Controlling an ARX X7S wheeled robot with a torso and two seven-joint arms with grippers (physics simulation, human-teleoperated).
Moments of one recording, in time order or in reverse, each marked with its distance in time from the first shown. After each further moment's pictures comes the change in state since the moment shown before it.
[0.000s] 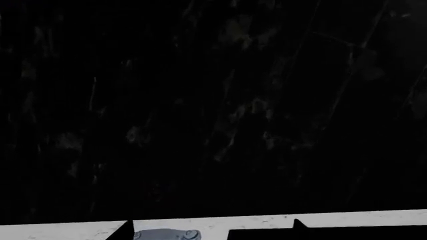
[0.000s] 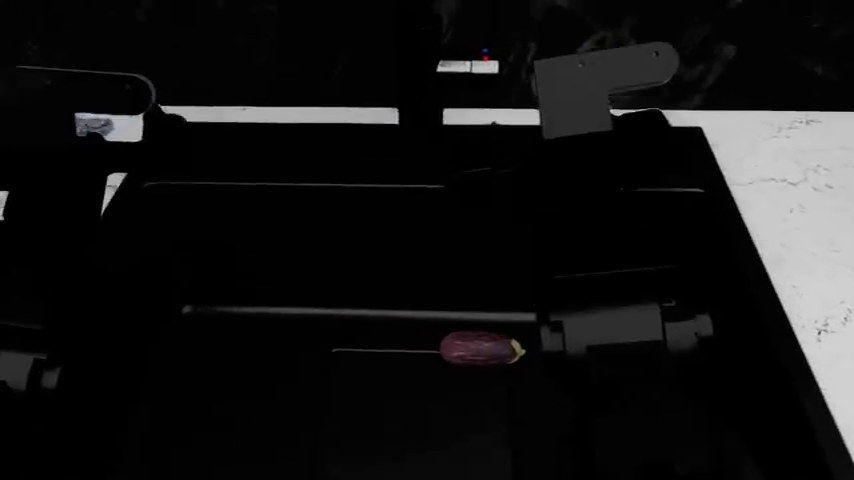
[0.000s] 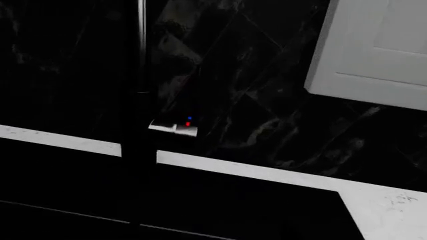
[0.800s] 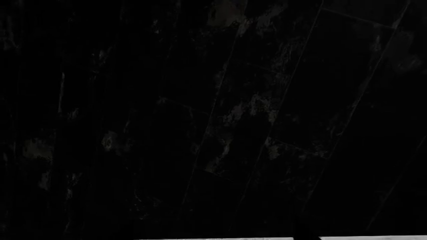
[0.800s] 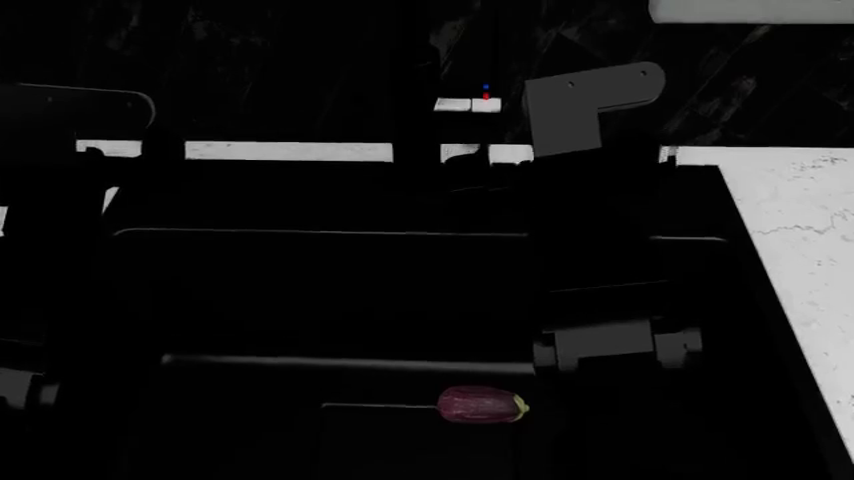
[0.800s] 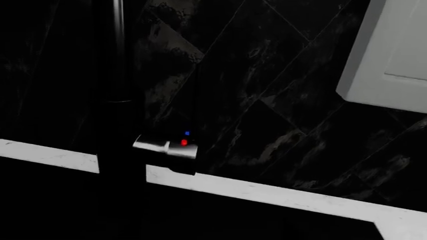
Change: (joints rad) left arm 0.040 -0.011 0.017 0.037 -0.010 -0.006 -0.012; right arm -0.012 -0.013 0.024 0.040 -0.027 -0.025 -0.018
